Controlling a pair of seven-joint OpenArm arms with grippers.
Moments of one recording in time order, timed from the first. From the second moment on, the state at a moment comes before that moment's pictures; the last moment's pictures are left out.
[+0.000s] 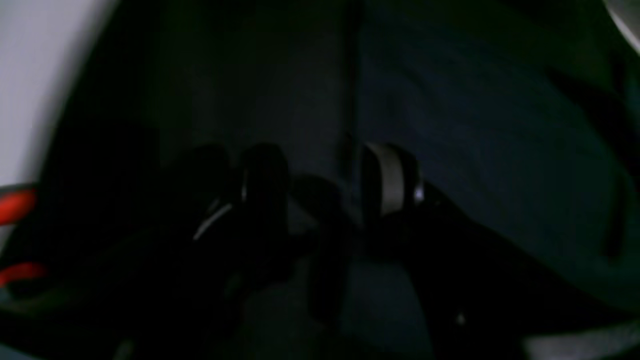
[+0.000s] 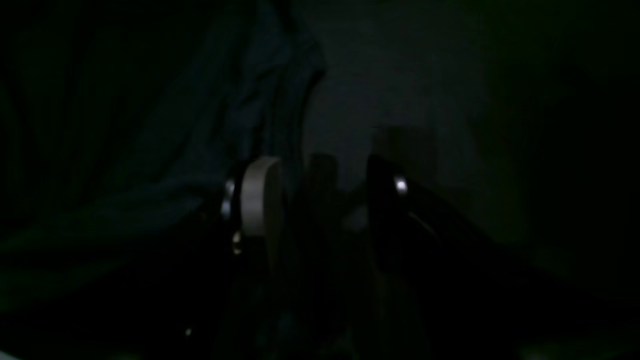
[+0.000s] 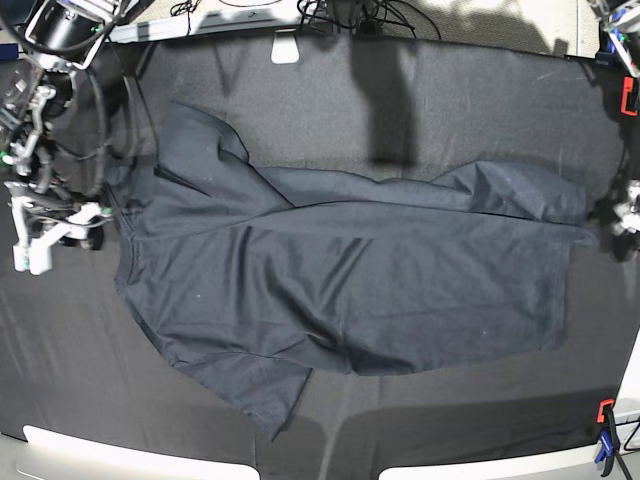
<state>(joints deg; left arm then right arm) -2.4 -23.7 -33.9 70.4 -39.4 -34.4 39.9 0.8 17.6 35.4 85.9 21.8 30.3 -51.3</state>
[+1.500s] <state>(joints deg) 8.3 -22.1 -37.3 70.5 -45.2 -39.7 42.0 0.8 17.6 35.4 85.9 26.2 31.0 -54.4</state>
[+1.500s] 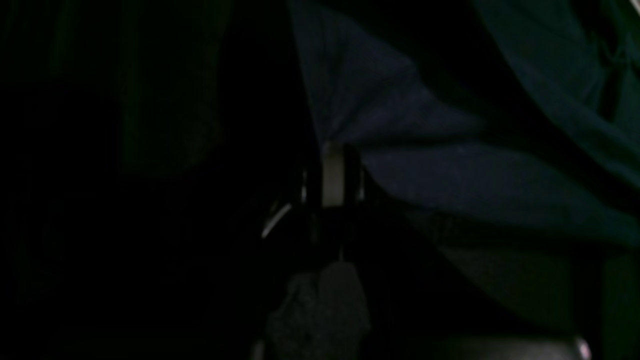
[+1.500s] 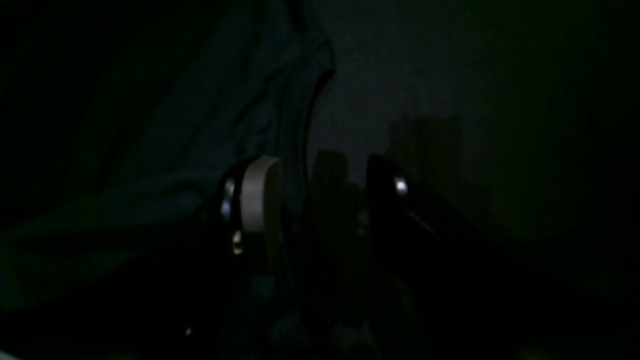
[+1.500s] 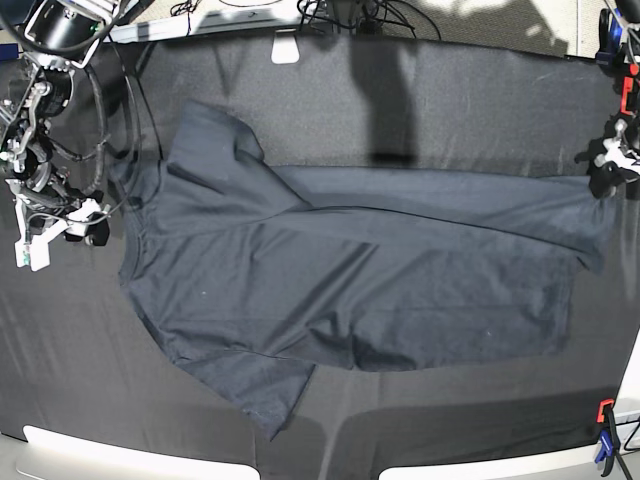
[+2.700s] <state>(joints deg) 10.5 -12.8 -38.1 89.9 -44.8 -40.2 45.4 -20.9 10.6 47.3 103.8 55.0 36.5 -70.5</state>
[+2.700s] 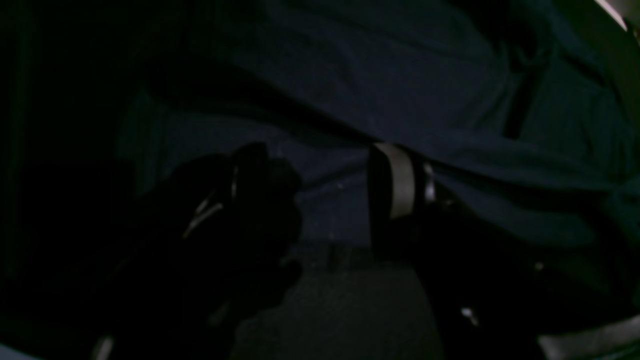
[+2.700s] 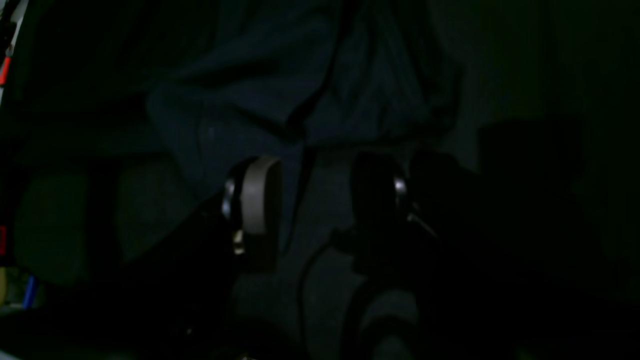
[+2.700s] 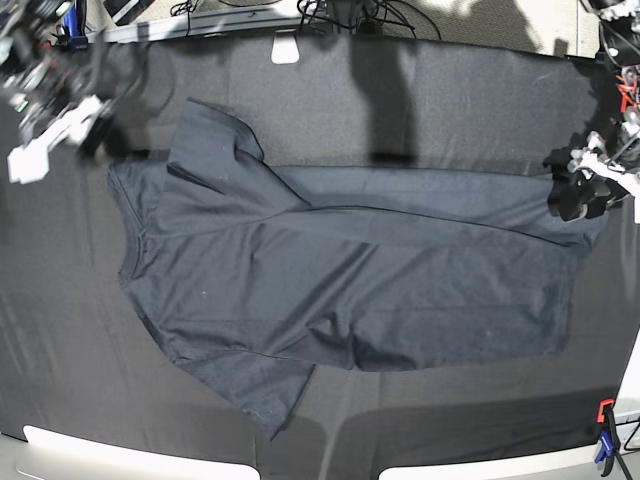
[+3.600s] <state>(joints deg) 15.4 -13.4 25.0 108.3 -16.4 -33.9 33.2 -21.2 17.9 47.3 103.8 27.9 27.7 -56.3</state>
